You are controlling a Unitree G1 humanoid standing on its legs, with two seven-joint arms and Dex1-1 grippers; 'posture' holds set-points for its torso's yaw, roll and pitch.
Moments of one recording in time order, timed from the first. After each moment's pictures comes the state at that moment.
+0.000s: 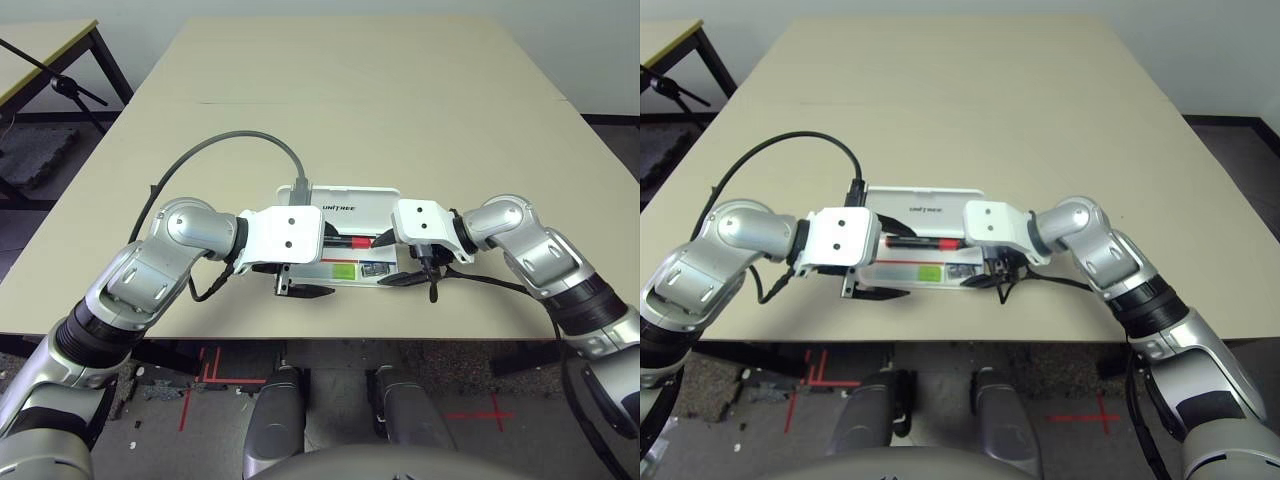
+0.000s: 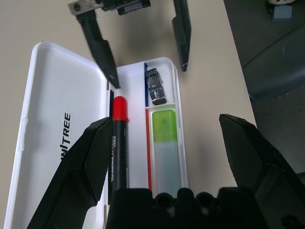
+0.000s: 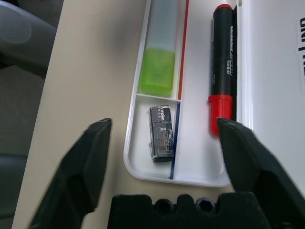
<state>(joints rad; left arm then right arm) -0.54 0.80 -0.34 -0.46 -0.19 0.53 -1.16 -0.61 -0.65 0.41 0.02 0.07 0.28 1.29</state>
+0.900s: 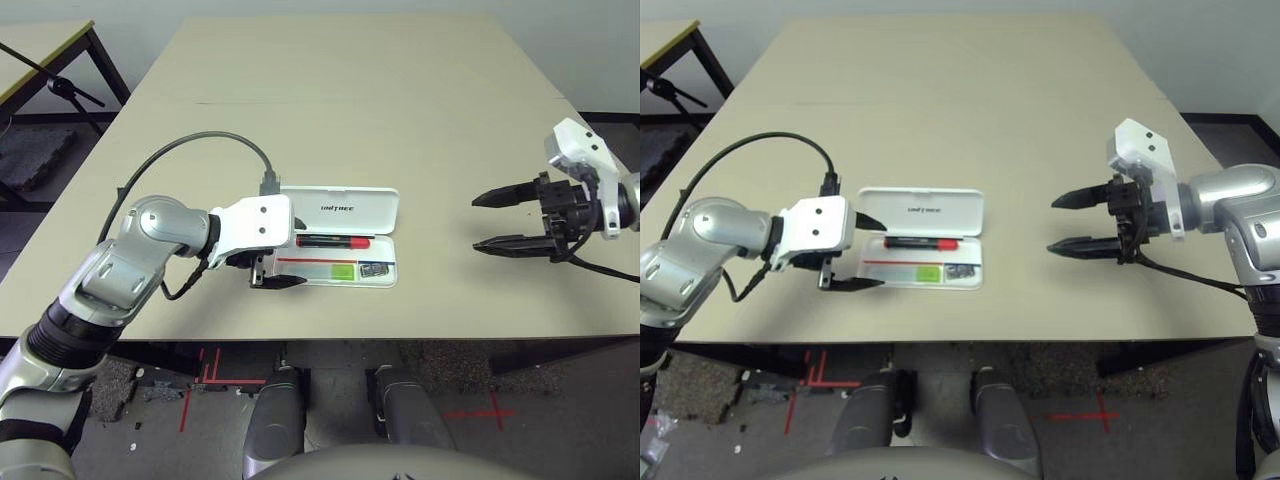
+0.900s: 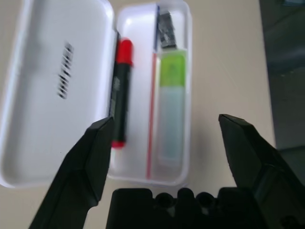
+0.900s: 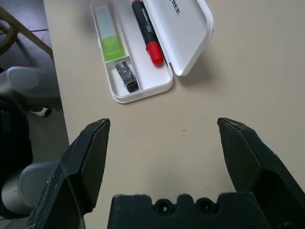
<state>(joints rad) -0.45 0.94 -0.27 -0.37 -0.21 0.53 -1.20 -0.50 -1.00 0.01 0.02 0.41 0.56 1.43</state>
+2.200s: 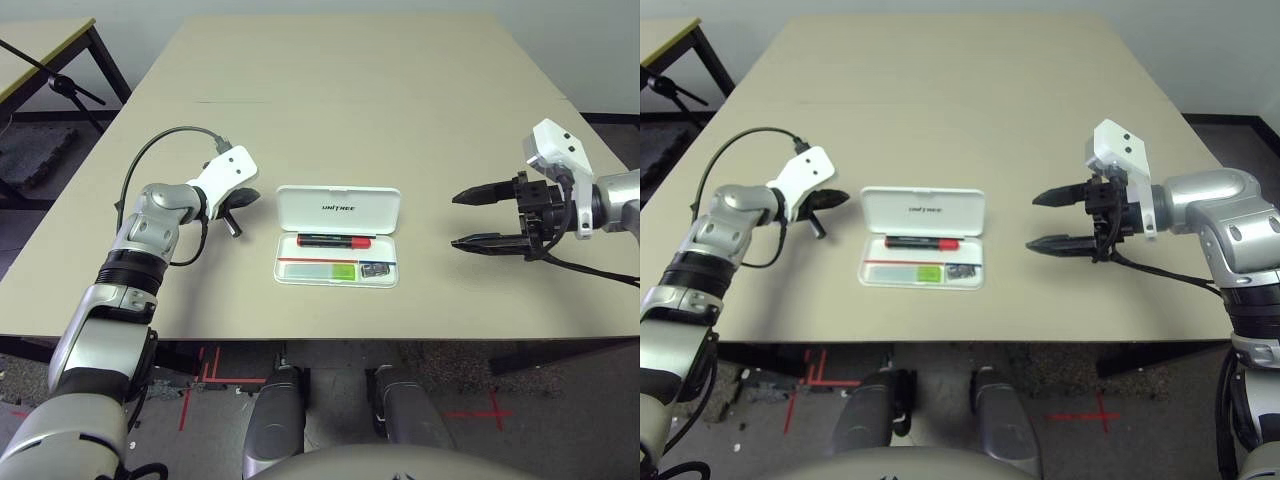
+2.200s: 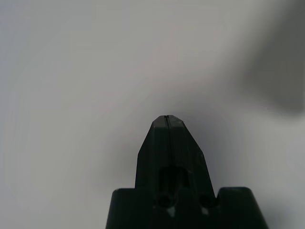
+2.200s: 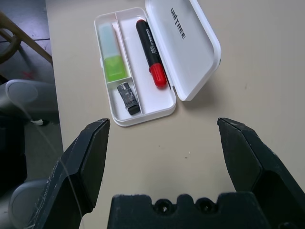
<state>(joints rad) -0.74 0.59 -0.20 0.61 0.08 0.15 -0.88 -0.52 -0.94 0.03 -0.01 0.42 0.57 1.37</state>
